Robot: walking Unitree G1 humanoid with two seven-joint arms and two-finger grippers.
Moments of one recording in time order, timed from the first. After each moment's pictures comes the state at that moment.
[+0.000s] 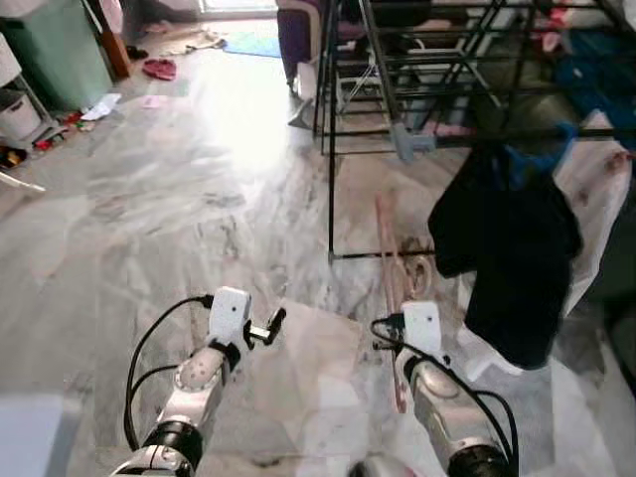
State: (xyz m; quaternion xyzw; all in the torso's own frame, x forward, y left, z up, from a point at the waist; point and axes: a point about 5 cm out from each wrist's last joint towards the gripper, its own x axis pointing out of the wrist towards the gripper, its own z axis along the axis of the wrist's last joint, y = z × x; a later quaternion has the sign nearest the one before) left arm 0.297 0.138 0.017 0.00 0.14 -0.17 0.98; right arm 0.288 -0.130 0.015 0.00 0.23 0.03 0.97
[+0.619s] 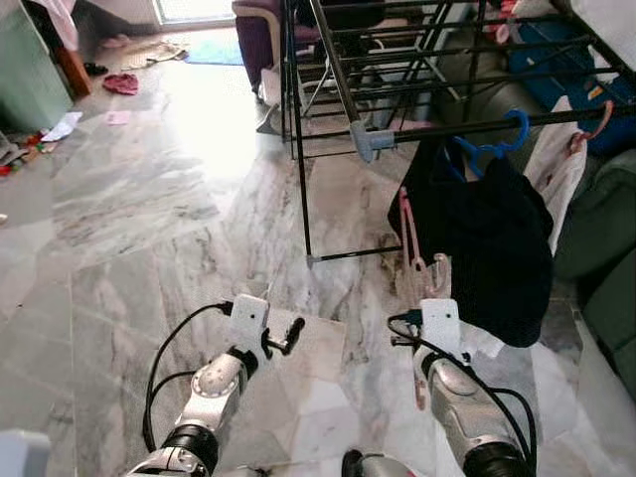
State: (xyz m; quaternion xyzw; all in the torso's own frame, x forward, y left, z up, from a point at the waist) left arm 0.290 0.123 0.007 -0.01 0.16 -0.19 0.97; right arm 0.287 -0.148 0.014 -0.01 0.23 0.00 0.97
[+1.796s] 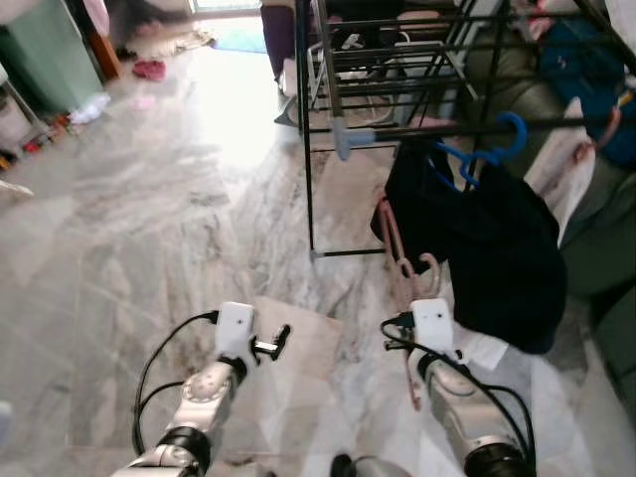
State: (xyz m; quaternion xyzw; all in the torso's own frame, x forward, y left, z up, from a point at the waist) left arm 0.285 0.138 -0.004 -0.03 0.19 -0.15 0.97; right arm 0.285 -0.139 0.014 -0.02 0.23 0.06 0.97
